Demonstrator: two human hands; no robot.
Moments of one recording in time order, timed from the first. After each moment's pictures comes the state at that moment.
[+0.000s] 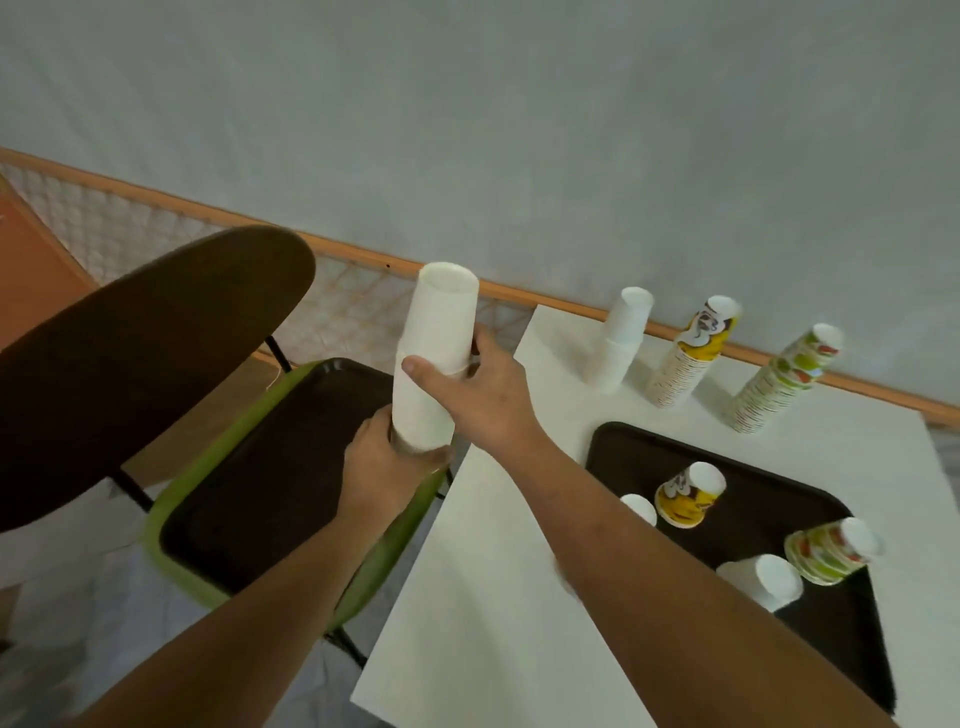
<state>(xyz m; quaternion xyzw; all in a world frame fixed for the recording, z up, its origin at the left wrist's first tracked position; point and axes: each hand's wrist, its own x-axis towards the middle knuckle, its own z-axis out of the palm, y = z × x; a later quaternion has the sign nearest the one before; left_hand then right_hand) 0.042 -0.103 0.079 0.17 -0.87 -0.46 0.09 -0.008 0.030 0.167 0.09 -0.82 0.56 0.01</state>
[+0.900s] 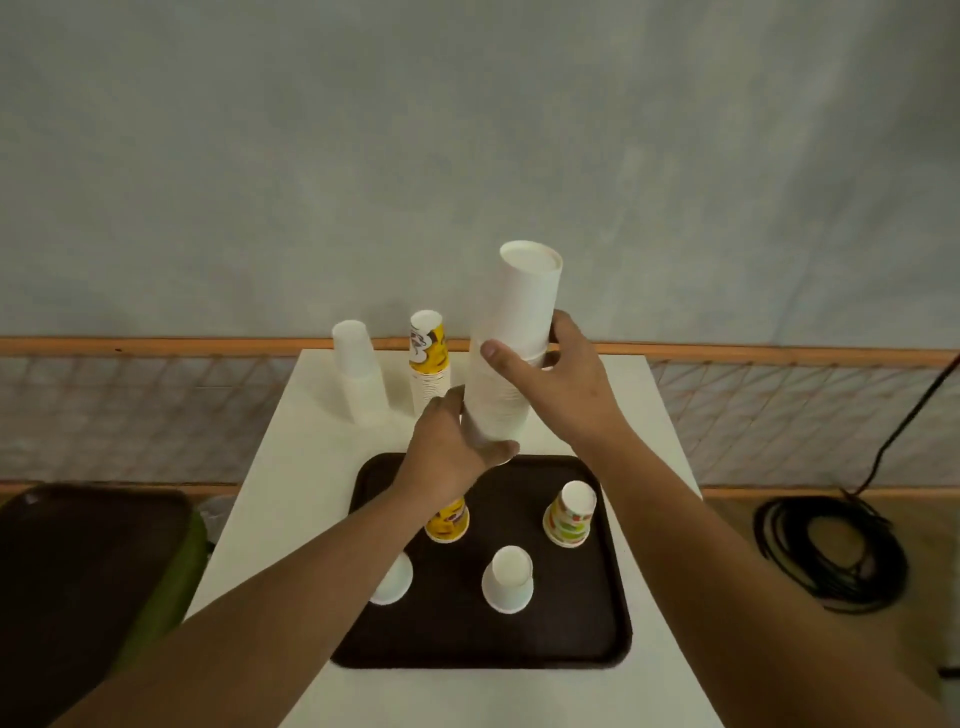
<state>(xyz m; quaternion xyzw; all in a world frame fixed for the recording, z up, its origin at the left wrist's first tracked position) -0.035 0.291 0.133 -0.12 -0.87 -0.47 -0.07 0.000 0.437 0.223 -0.08 -0.82 0.54 0.15</state>
